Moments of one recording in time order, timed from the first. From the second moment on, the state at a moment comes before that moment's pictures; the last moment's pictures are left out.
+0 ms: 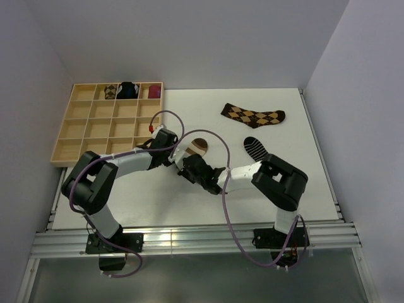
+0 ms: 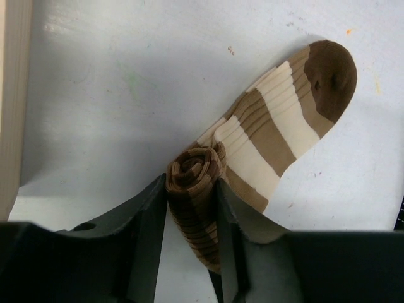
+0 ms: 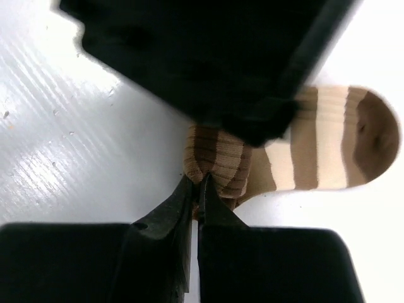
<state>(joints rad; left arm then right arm) -0.57 1.70 0.90 -0.08 -0.11 -0.93 1.01 1.82 0.86 0.35 0.30 -0.18</state>
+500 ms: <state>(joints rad) -0.57 1.55 0.82 -0.08 -0.16 -0.98 0.71 1.80 0.90 0.26 -0.36 0.04</state>
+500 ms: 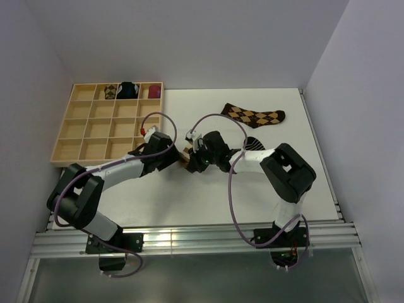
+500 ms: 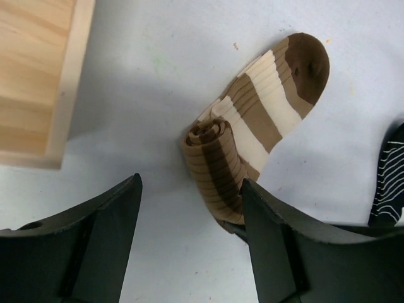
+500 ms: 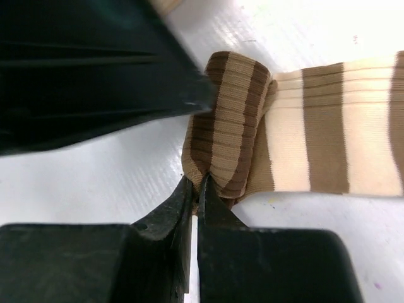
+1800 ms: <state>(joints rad) -0.56 1.58 0.68 0.09 -0.23 -1.23 0.54 2.08 1.17 0.11 -0.93 0.32</state>
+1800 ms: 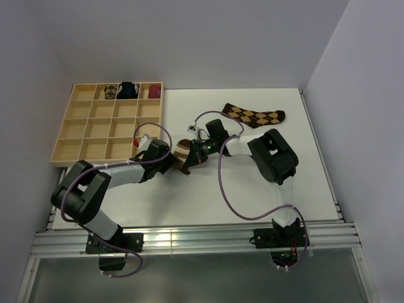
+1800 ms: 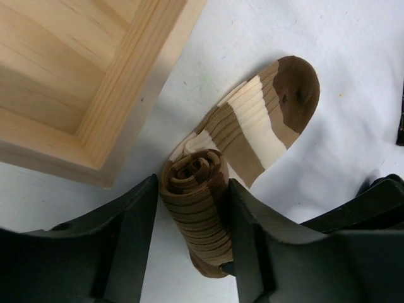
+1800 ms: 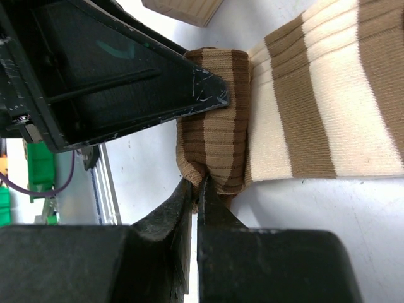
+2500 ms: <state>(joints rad) -0.56 1.74 0.89 0.03 -0.09 -1.11 0.63 1.60 0.81 0.22 -0.34 0.20</state>
